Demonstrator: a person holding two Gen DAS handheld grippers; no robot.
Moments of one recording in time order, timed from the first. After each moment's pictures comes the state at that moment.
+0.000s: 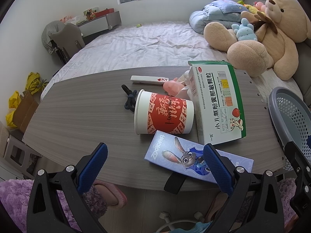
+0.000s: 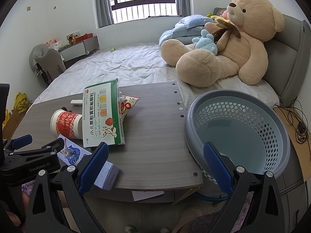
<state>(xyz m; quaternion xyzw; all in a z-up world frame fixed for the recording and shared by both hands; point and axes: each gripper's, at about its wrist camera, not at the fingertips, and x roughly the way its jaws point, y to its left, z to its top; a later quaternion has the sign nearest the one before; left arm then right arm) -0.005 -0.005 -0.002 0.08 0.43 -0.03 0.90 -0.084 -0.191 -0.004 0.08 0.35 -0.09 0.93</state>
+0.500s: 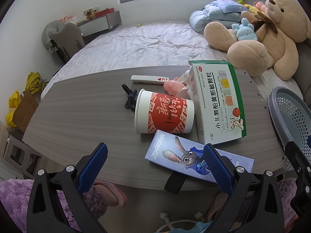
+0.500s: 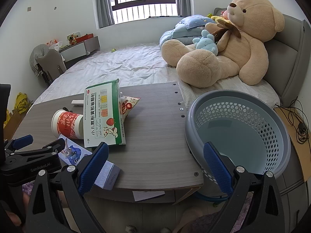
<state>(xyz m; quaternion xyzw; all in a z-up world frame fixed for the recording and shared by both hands) -0.006 -0.005 -0.003 0.08 0.43 -0.03 0.90 -0.086 -0.192 -0.004 0.08 0.35 -0.09 0.93</state>
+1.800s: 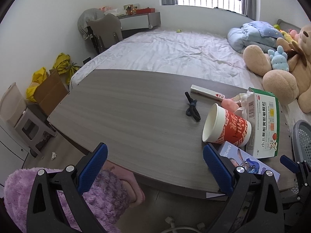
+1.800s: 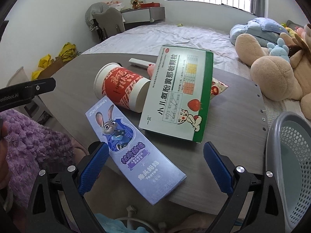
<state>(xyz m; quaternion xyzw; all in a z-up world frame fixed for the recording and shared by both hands) -0.009 0.091 0.021 0.01 0.41 0.08 0.91 -0.016 -0.112 -0.052 -0.04 0.43 0.15 0.89</state>
